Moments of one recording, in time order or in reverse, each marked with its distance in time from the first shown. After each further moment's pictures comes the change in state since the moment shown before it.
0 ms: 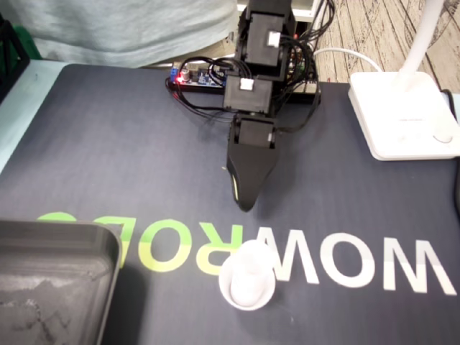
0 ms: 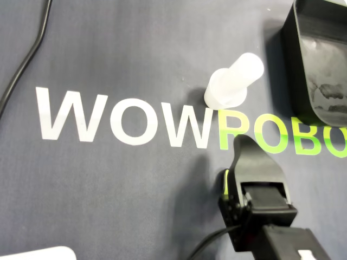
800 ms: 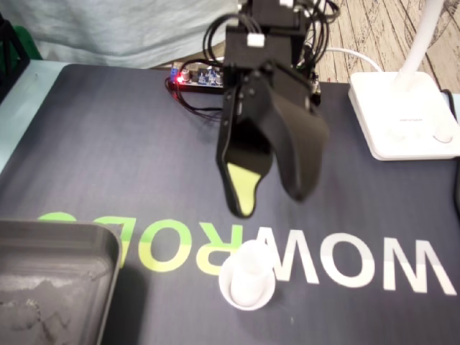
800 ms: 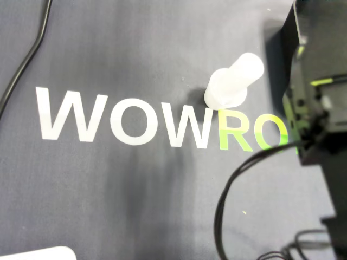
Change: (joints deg) arm -2.5 -1.4 -28.6 0.0 -11.3
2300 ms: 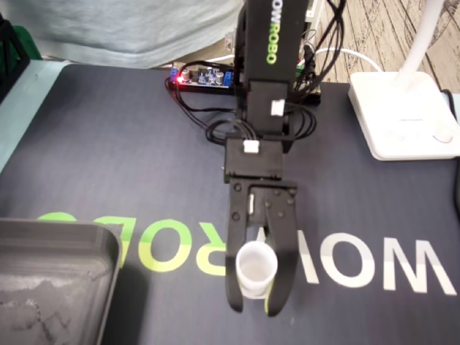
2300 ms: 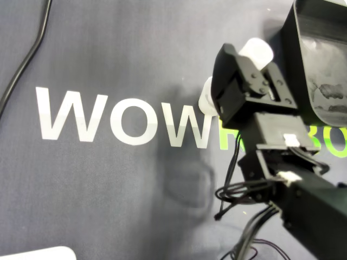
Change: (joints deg) arm -2.8 -44.6 -1.2 -40.5 -67.9
